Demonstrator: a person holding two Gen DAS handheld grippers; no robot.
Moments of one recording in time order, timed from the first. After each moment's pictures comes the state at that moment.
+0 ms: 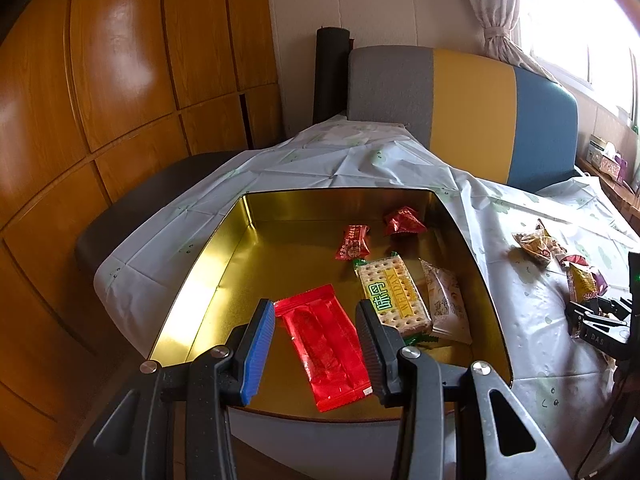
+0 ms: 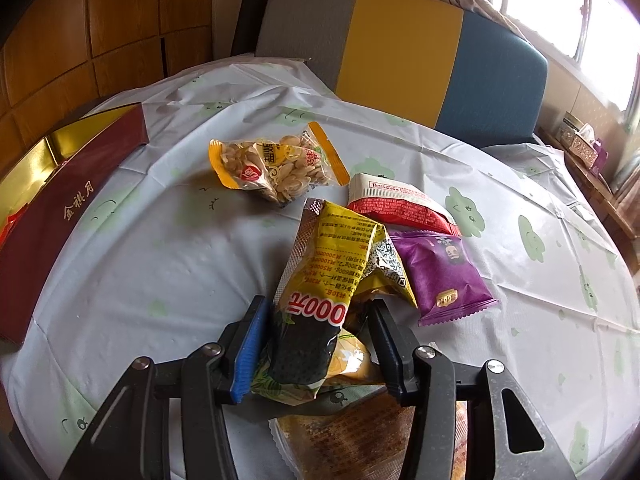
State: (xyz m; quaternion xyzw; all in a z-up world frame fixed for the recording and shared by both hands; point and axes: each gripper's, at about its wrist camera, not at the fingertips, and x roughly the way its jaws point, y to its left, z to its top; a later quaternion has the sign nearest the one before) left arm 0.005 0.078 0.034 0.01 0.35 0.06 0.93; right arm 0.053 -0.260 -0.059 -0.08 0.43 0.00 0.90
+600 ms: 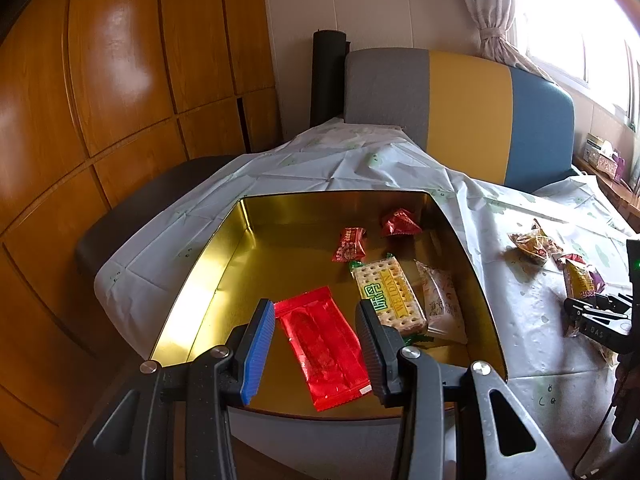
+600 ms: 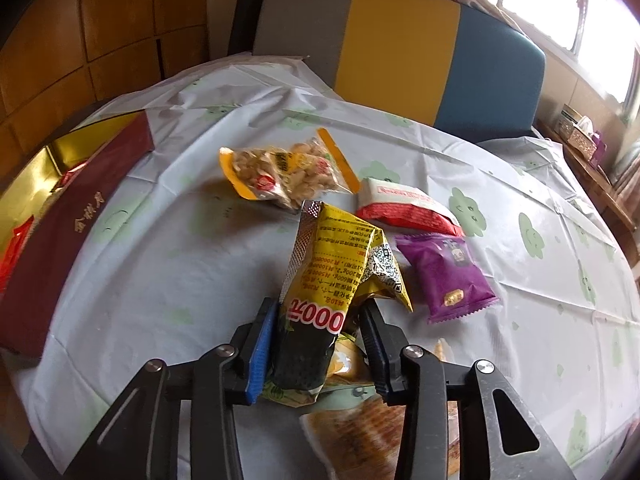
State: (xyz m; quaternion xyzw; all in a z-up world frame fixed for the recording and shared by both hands) left arm 0.001 0.076 0.038 0.01 0.35 0.06 0.93; right arm 0.055 -0.246 -0.044 -0.07 0.44 0.00 0.90
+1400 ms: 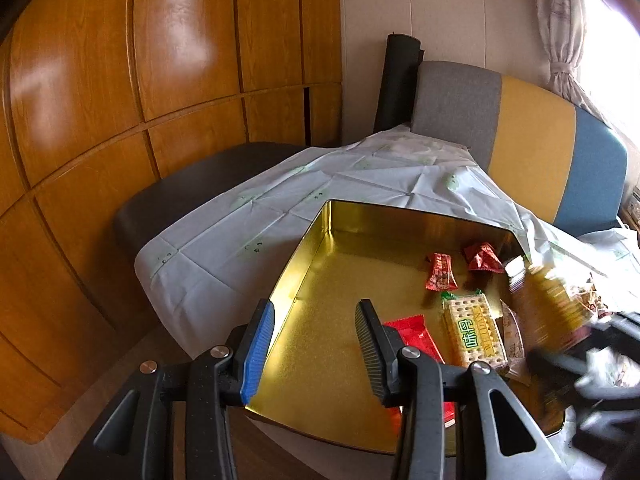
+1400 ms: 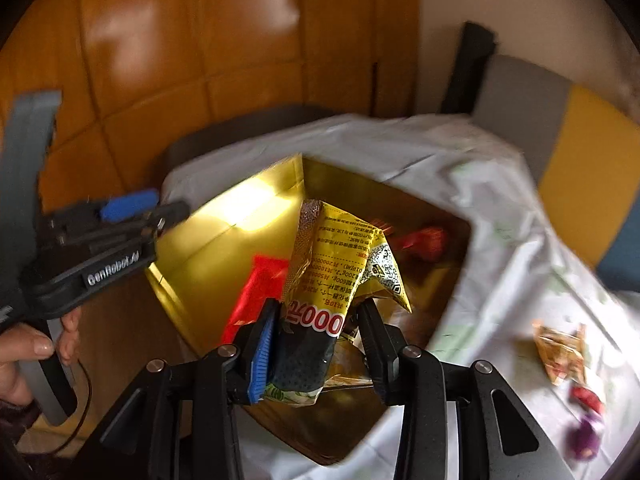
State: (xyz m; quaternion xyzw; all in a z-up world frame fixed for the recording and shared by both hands) left arm 0.013 0.155 0.041 -0.04 0.35 0.14 0.92; right arm 0.040 -0.014 0.010 -0.16 0.40 0.32 0.85
